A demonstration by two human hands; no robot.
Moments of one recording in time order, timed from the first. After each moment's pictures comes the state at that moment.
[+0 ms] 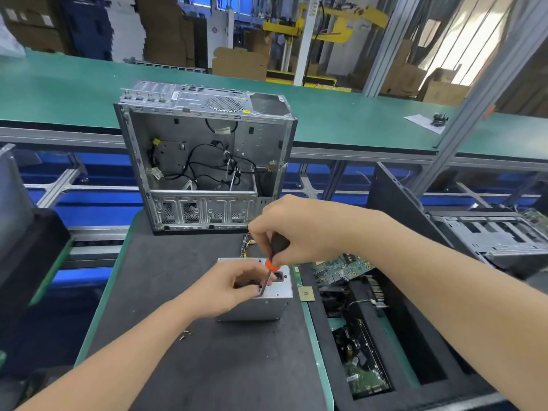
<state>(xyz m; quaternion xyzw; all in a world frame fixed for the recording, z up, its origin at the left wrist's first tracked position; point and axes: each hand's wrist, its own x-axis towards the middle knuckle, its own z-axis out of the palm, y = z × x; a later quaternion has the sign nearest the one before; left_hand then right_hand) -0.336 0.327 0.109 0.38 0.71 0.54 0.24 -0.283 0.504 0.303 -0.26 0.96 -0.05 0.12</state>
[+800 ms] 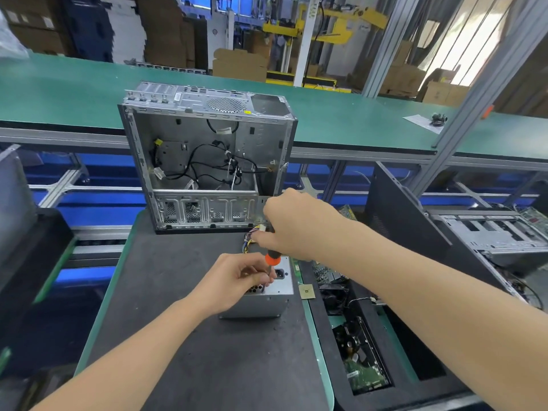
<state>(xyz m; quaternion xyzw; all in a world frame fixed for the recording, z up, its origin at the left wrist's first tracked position) -0.328 0.336 0.117 0.34 0.75 0.54 0.16 -0.282 0.483 0.286 -0.06 1.00 0.05 0.00</state>
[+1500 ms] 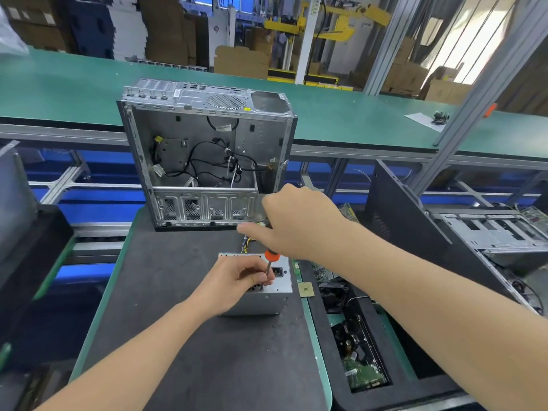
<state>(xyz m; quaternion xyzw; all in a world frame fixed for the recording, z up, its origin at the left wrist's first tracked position) -0.322 0.338 0.111 0.33 0.74 0.55 0.17 -0.277 0.483 0.284 -0.08 0.99 0.07 -0.08</state>
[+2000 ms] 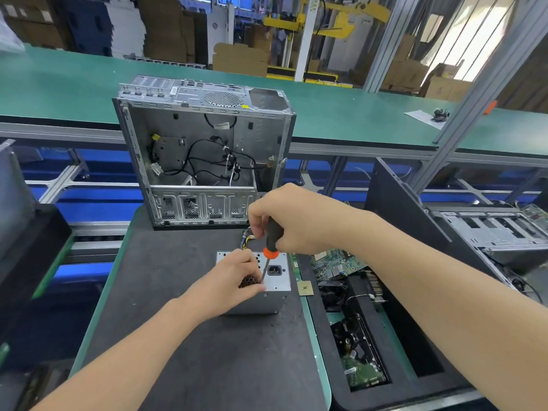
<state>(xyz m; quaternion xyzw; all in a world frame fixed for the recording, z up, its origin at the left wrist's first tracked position) -0.329 0.333 0.108 0.44 0.84 0.31 0.06 -0.276 0.494 0.307 -0.17 0.98 -0.06 0.09</state>
